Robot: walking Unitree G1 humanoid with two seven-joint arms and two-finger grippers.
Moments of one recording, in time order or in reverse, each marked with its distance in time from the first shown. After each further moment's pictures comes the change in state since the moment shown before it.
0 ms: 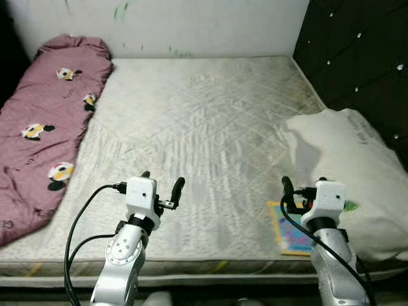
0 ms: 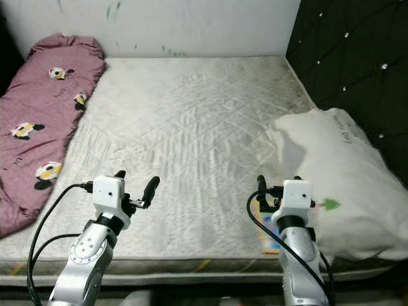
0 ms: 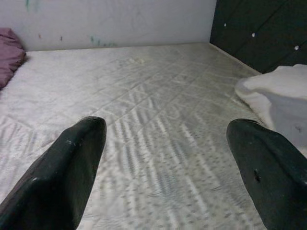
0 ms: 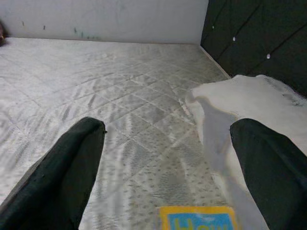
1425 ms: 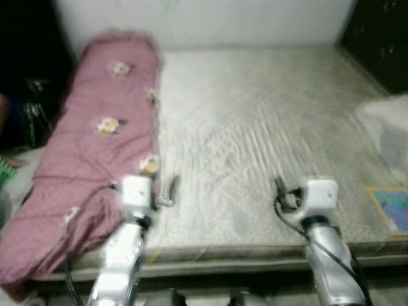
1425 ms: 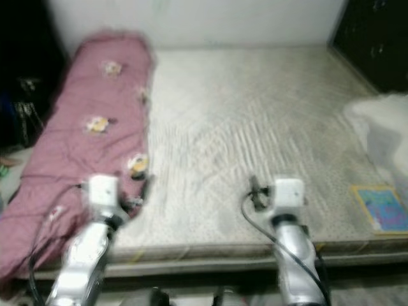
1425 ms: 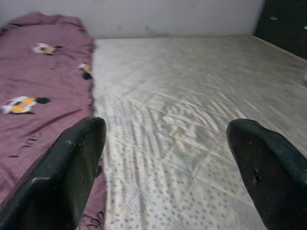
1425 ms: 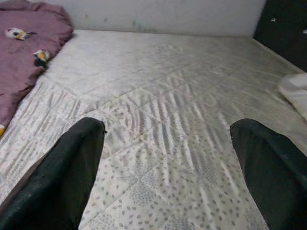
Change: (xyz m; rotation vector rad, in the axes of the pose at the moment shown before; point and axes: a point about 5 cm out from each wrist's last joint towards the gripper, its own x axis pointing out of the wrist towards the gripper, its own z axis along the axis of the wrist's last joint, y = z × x) left arm 0.003 -0.002 -0.004 -0.036 0.006 0.027; right arm 0.004 0.003 -0.001 -0.031 0.008 0.033
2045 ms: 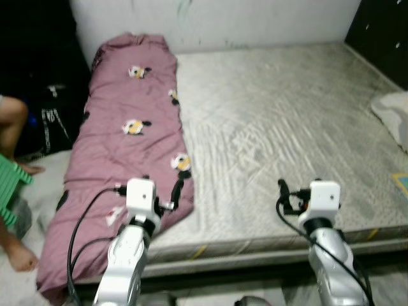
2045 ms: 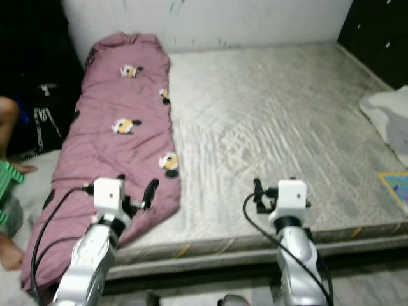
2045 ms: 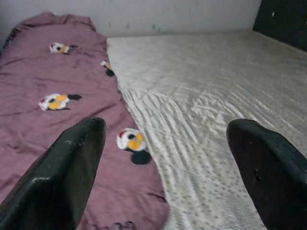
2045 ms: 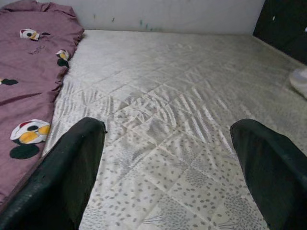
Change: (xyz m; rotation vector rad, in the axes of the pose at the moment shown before) left arm 0.001 -0.001 0.002 0.008 -0.007 -0.005; right arm -0.001 -0.002 0.000 -0.009 0.002 -0.012
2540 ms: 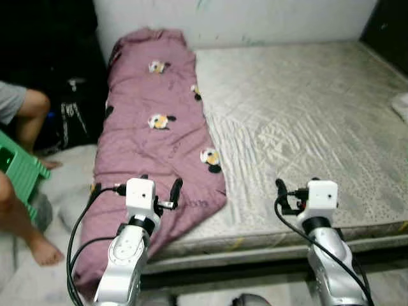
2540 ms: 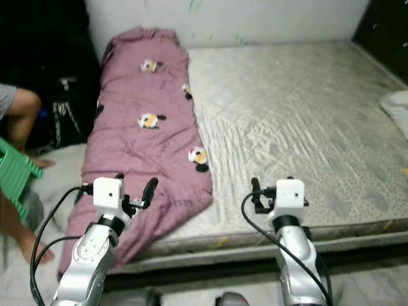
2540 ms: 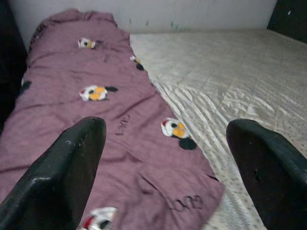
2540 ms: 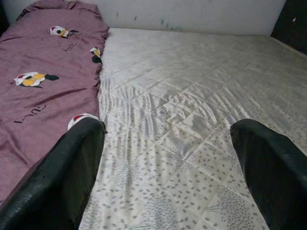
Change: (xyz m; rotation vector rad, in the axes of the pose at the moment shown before) left arm 0.000 0.002 -0.001 0.005 0.008 0.018; right arm 0.000 0.003 0.000 -0.001 0.008 0.023
